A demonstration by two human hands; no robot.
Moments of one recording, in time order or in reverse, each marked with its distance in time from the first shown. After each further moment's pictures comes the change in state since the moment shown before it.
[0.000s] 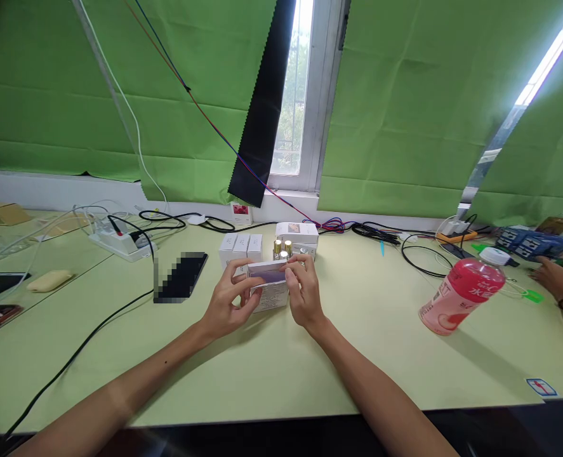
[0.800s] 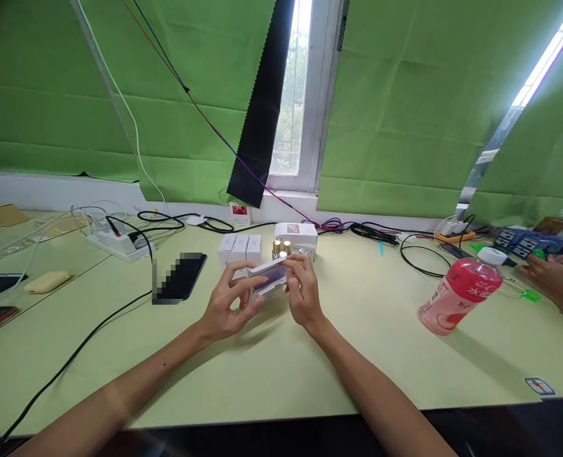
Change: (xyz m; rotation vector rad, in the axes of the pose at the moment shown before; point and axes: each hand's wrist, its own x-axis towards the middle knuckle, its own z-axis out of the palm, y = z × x) left_hand -0.001 -0.001 -0.004 0.031 -0.020 0.116; right_hand 0.001 0.002 0.000 0.061 -0.022 0.040
